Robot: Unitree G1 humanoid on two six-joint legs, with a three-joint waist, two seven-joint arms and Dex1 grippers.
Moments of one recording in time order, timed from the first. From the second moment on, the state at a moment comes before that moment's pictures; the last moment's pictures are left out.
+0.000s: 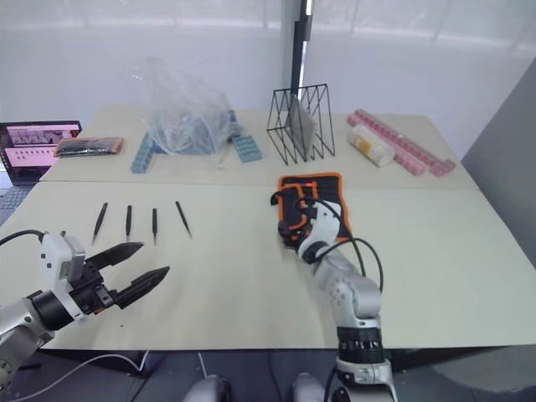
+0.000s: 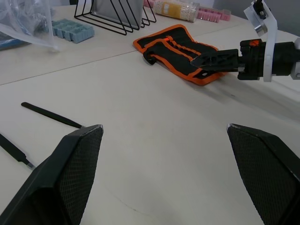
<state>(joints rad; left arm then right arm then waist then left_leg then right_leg) 0.24 0.71 0.48 -0.61 -0.75 0.55 -0.71 -0.43 0.03 -0.09 -0.08 0.42 0.73 -0.02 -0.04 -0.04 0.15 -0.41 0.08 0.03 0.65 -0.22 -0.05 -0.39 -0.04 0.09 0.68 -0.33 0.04</state>
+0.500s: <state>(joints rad) 0.25 0.74 0.49 -0.64 -0.85 0.59 -0.76 -0.43 0.03 -0.10 -0.05 0.40 0.66 0.00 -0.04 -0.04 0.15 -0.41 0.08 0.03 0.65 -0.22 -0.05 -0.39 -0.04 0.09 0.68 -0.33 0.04</state>
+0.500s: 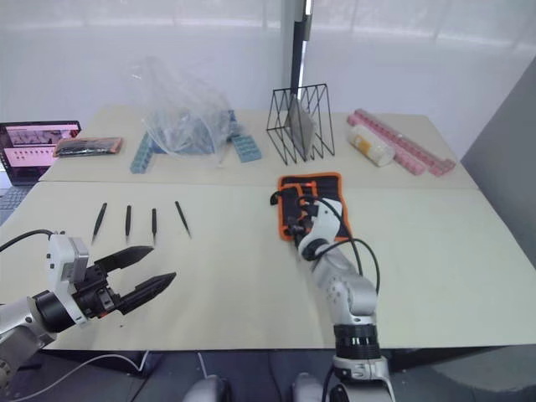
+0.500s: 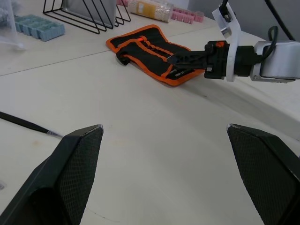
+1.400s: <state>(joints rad) 0.23 0.78 0.51 -0.61 -0.90 0.59 -0.78 -0.26 -0.32 0.30 -0.24 0.26 0.41 0.55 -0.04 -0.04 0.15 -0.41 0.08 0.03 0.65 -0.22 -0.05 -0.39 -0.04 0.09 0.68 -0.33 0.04</state>
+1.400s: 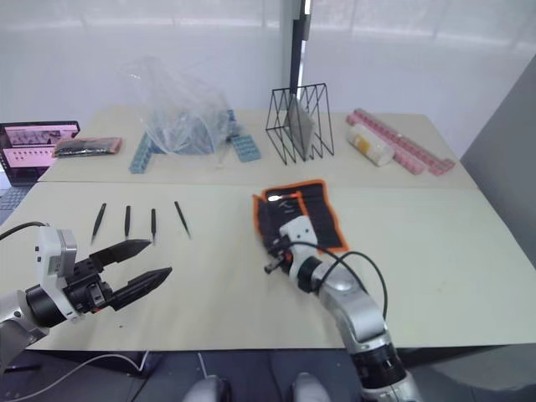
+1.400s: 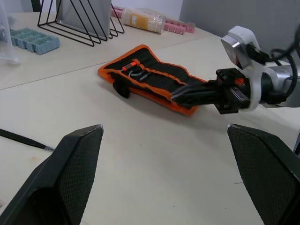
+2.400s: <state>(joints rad) -0.32 0.73 -0.02 -0.23 -0.62 0.56 -0.98 -0.26 -0.55 0.46 -0.29 0.14 0.24 0.99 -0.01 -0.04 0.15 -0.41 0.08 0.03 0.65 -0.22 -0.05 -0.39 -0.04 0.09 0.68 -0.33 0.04</state>
